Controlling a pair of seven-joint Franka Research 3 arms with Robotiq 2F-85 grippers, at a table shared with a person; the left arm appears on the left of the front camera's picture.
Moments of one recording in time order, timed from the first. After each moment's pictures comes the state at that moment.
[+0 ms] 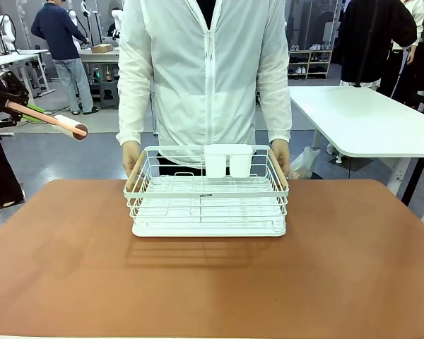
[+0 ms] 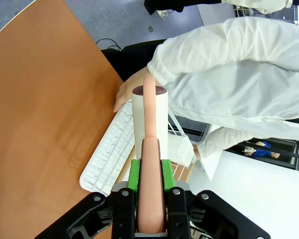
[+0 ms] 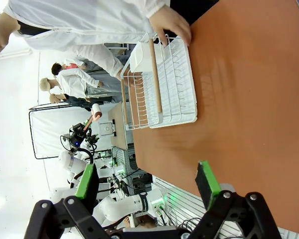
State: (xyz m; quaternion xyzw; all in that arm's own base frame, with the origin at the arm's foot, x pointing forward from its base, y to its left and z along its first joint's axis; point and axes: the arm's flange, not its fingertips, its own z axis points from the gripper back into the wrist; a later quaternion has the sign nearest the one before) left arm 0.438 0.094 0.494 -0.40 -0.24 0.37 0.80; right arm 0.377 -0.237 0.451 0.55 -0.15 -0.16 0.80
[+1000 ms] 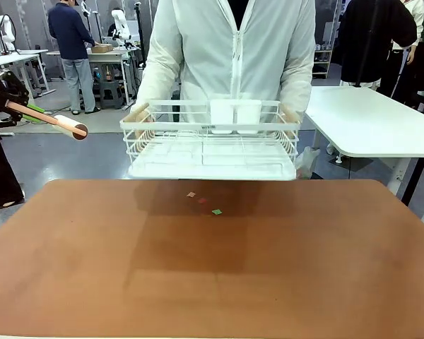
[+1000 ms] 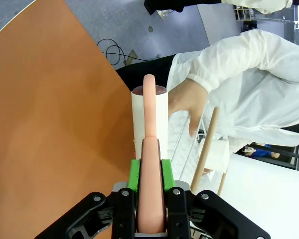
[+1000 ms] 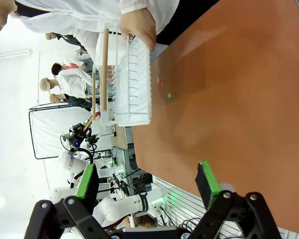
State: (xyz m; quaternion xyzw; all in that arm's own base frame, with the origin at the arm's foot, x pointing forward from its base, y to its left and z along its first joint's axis) left arm 0.438 0.094 0.494 -0.40 -0.24 0.37 0.80; right arm 0.377 -0.237 0.451 0.55 -0.15 -0.16 0.80
